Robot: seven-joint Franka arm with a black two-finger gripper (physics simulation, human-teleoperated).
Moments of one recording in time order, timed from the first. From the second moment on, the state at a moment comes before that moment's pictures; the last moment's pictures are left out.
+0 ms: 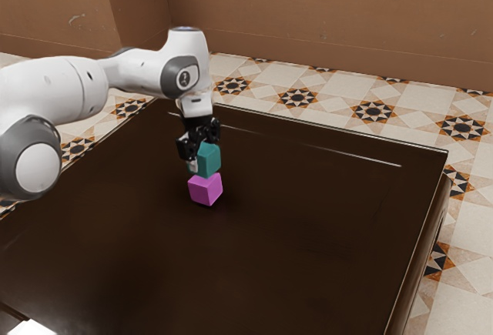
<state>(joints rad) 0.12 0.70 -0.13 -1.25 0.06 1.81 1.62</state>
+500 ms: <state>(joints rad) 0.14 0.72 -0.13 -1.25 0.02 1.81 1.66</state>
